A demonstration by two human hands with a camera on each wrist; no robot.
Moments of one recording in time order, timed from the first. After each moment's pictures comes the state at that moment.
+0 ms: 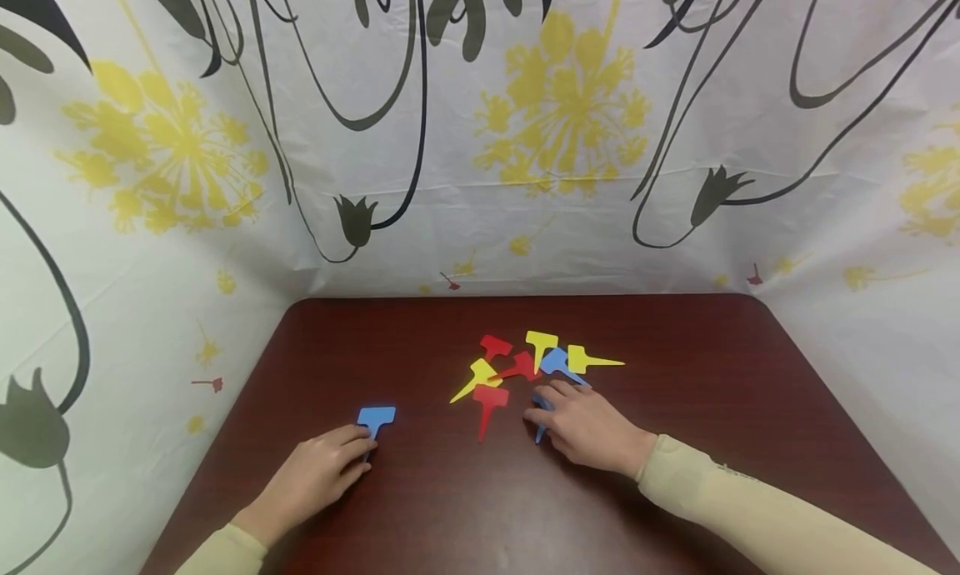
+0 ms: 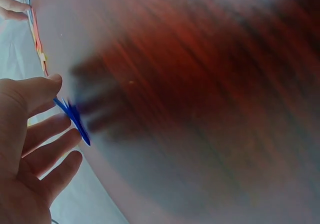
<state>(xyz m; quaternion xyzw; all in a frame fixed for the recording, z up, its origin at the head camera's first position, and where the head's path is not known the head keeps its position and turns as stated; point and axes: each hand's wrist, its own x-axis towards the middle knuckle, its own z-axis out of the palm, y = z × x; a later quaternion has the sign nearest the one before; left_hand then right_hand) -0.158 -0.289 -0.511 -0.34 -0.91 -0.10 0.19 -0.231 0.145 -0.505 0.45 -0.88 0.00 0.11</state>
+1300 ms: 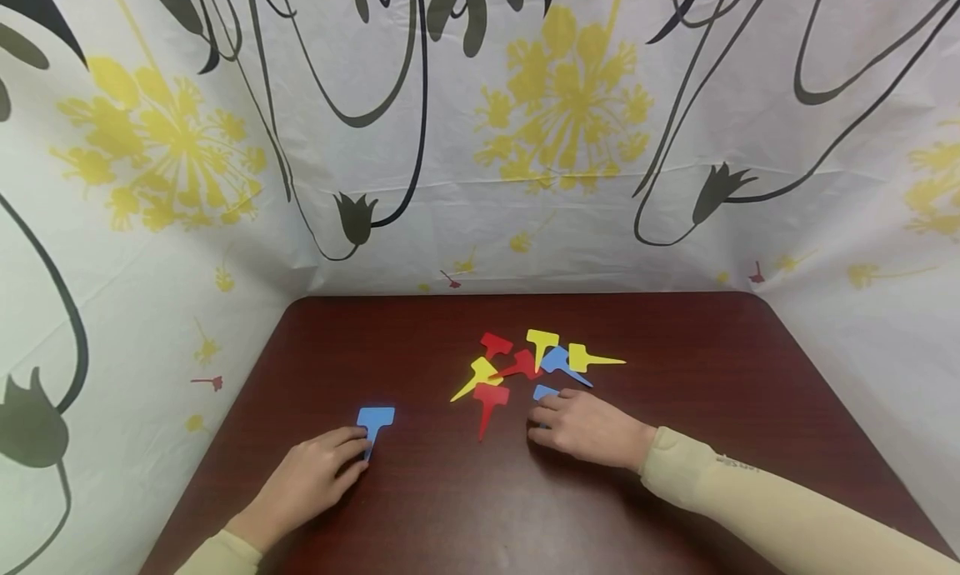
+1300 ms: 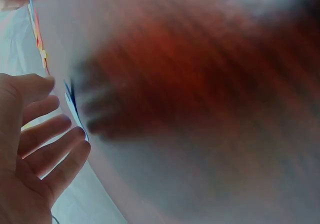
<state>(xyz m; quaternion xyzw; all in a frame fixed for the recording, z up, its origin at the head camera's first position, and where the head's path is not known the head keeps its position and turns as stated) -0.155 -0.295 -0.512 -0.33 -0.92 -0.10 0.19 -0.235 0.147 -0.503 0.59 -0.78 -0.11 0.17</state>
